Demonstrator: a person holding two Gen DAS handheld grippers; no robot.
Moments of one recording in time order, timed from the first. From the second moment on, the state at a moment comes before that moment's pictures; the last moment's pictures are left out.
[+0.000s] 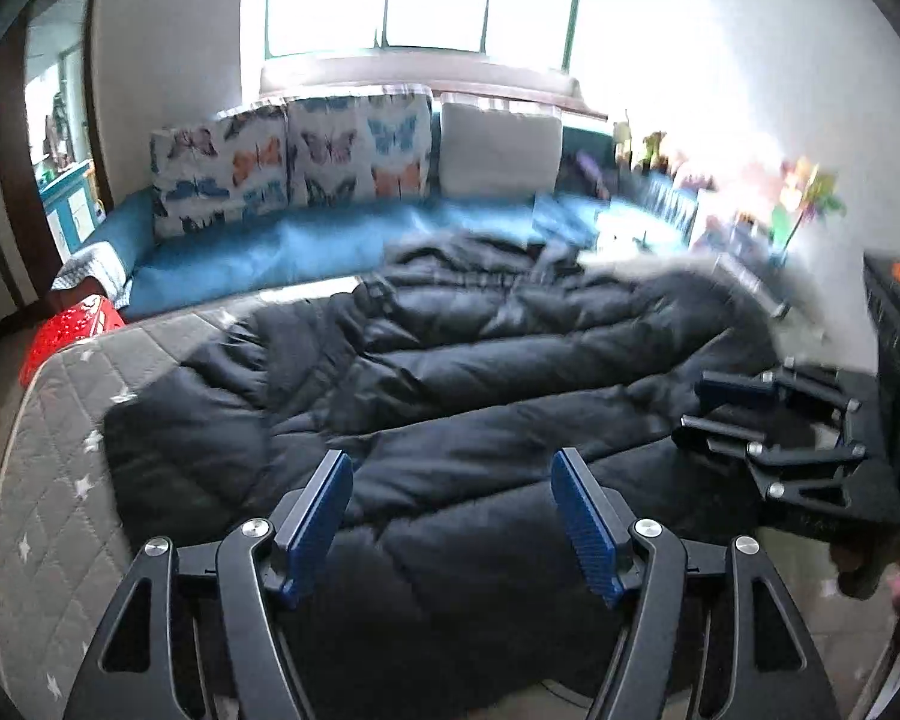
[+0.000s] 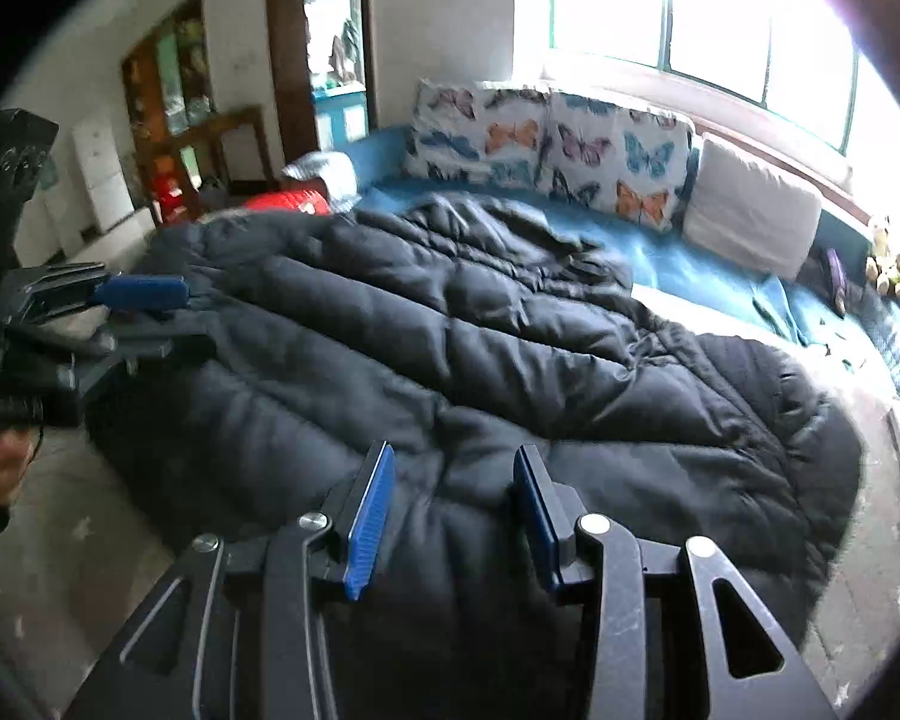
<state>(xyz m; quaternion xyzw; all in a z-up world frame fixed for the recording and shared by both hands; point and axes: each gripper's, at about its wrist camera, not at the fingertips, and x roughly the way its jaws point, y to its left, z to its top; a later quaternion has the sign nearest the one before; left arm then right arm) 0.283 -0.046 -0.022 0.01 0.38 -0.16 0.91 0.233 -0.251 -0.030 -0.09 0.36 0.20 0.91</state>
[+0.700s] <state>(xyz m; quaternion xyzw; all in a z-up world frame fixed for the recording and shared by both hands) 0.265 -0.005 -0.029 -0.02 0.39 -0.14 0.91 0.210 -0.280 -0.028 -0.05 0.39 0.18 0.90</state>
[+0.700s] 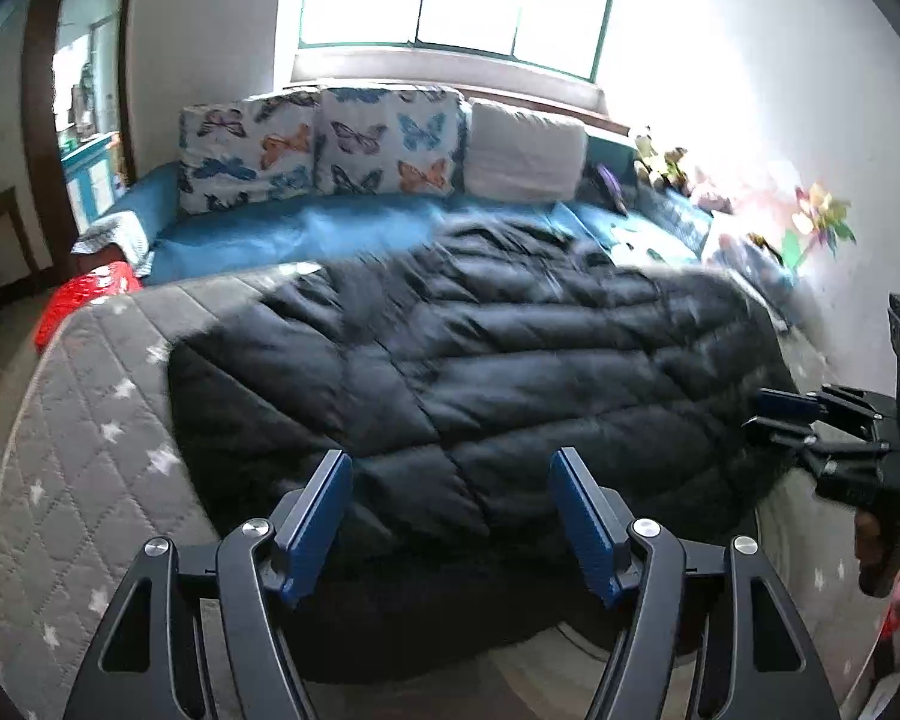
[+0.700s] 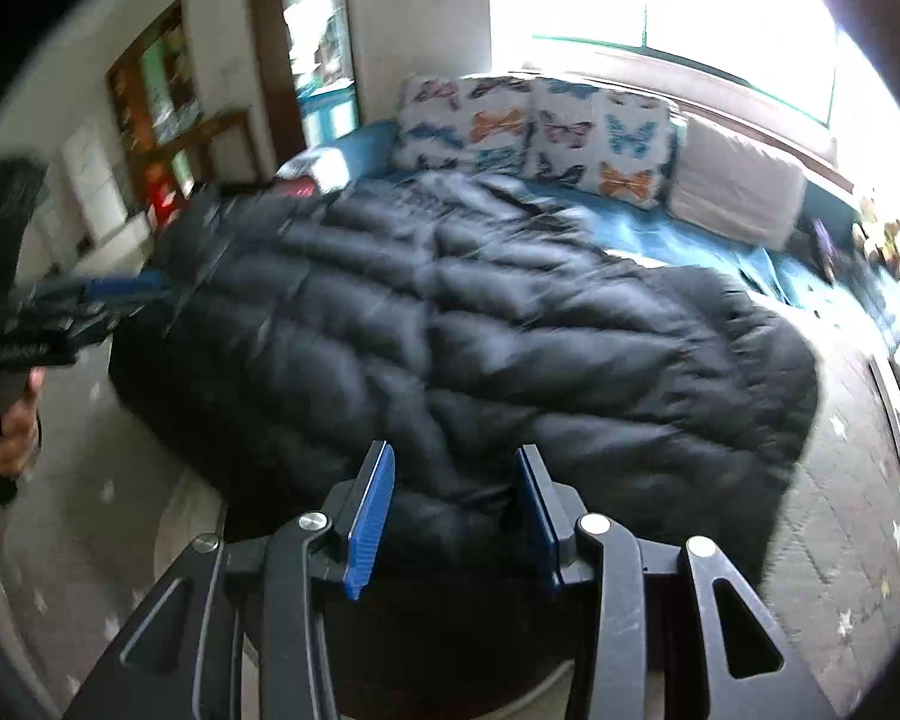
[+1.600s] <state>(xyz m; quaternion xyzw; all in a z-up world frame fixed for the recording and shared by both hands) 0.367 0.059 -0.056 -0.10 0.45 -0.09 0.88 0.321 -0.291 -0.008 -0.04 0.42 0.12 0.90</state>
